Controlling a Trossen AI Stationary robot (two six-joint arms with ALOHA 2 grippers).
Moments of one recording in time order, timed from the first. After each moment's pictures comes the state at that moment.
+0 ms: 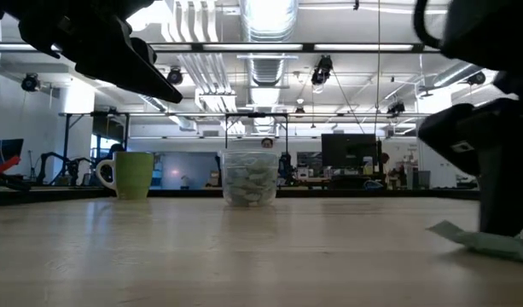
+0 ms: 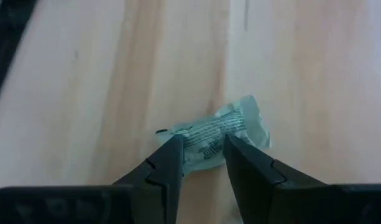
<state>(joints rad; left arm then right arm) -0.47 1.26 0.65 -0.01 -0.55 -0.22 0.72 1.84 0.87 -0.02 0.29 0.57</state>
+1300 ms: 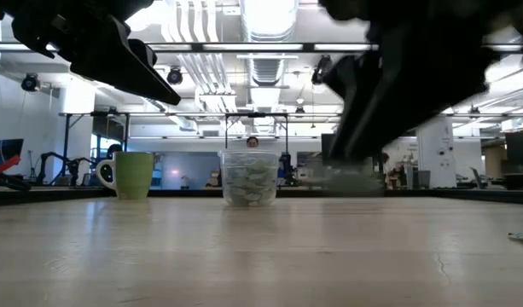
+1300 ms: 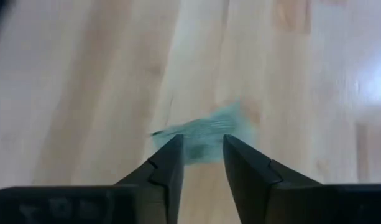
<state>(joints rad) -0.47 1.26 0.65 -0.01 -0.52 -0.22 0.51 1.85 1.15 -0.26 0.26 0.24</state>
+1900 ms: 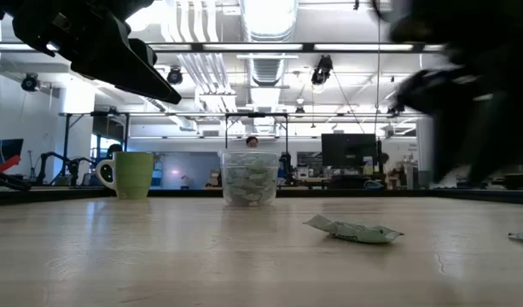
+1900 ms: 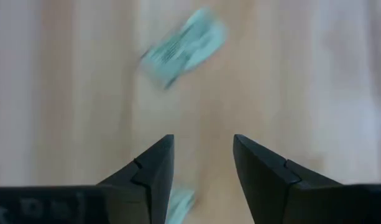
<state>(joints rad) -0.47 1.26 0.65 -0.01 -0.52 -0.23 0.59 1.80 1.08 -0.47 0.26 0.56</state>
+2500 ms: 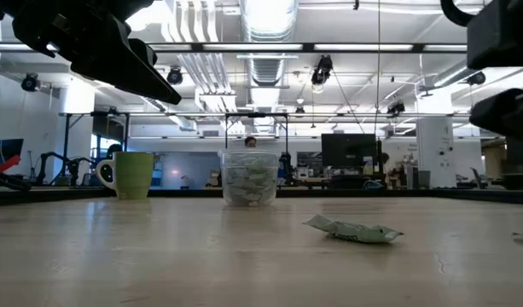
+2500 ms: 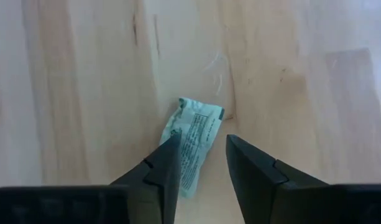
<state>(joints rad) -0.47 1.27 0.65 -0.01 -0.52 -0.22 0.76 1.79 1.00 -0.52 0.31 0.89</state>
